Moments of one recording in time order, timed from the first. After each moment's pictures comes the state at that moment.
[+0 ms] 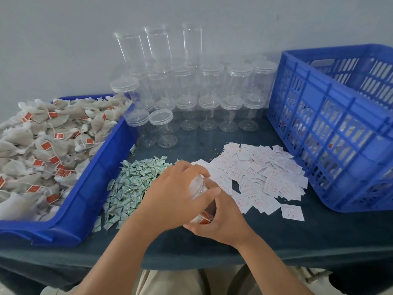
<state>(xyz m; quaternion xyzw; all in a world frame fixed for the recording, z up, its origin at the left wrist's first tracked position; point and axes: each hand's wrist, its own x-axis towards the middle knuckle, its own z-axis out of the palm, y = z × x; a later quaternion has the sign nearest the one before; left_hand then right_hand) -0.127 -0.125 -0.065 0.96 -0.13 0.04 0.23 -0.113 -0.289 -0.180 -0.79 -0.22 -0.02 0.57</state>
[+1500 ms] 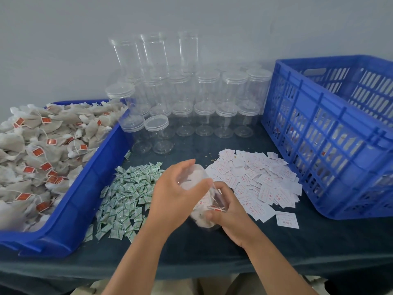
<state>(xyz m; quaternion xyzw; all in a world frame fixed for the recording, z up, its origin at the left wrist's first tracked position) -0.114 -0.148 -0.083 0.84 0.01 0.10 0.53 -0.101 -0.314 -0.175 -0.61 -0.11 0.14 0.77</state>
